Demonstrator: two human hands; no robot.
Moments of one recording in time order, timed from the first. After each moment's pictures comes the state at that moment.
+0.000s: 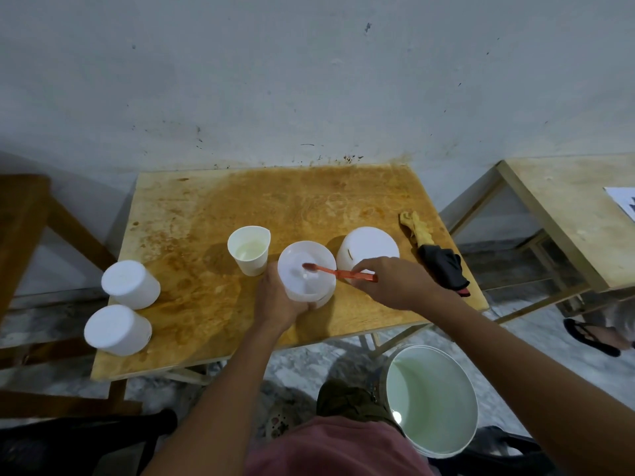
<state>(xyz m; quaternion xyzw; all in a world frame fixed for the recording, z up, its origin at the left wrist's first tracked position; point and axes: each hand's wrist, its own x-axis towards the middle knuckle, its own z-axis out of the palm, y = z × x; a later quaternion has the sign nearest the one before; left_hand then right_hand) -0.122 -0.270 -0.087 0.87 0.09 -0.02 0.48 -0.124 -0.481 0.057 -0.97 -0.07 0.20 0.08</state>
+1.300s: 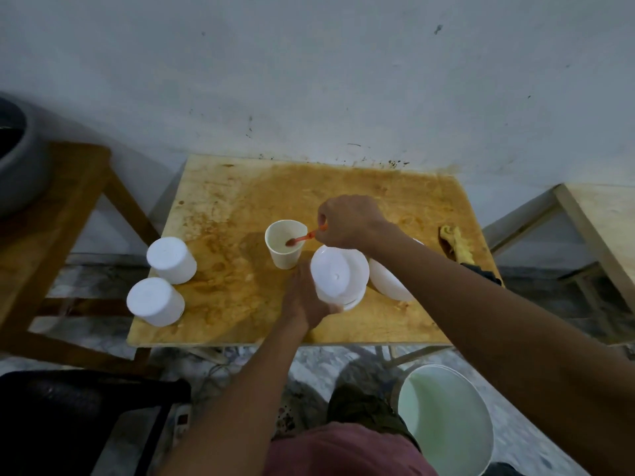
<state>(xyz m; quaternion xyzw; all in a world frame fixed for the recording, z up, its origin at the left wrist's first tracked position) -0.126 -0.267 -0.072 0.88 0.06 -0.03 0.47 -0.023 -0.352 0.075 -0.96 -0.25 0.08 -0.05</state>
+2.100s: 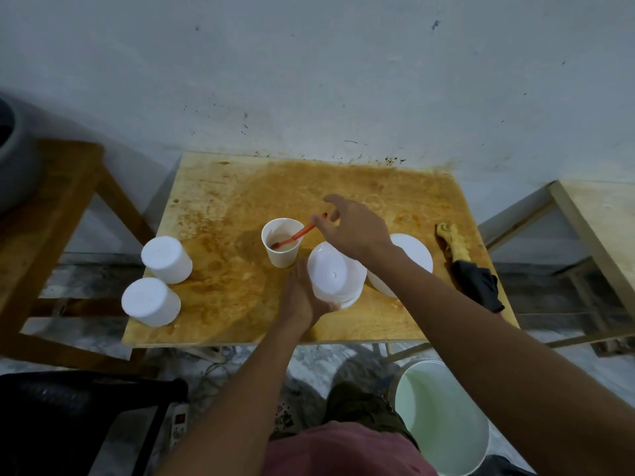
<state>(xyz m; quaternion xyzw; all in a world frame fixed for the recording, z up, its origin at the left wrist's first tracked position) -0.128 -0.270 -0.073 0.86 0.10 -0.07 0.49 -0.043 -0.368 0.053 -0.97 -0.11 0.05 0.21</state>
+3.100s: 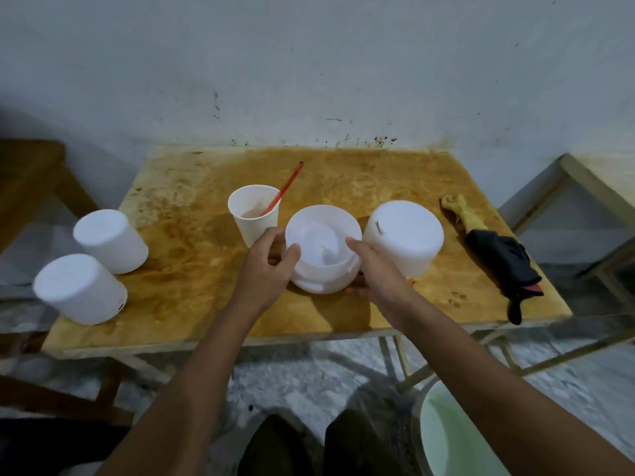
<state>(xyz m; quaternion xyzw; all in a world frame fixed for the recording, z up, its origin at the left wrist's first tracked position) -0.125 -0.247 -0.106 0.81 0.02 0.09 0.58 -0.118 -0.434 -0.078 -0.72 0.13 0.17 0.66</state>
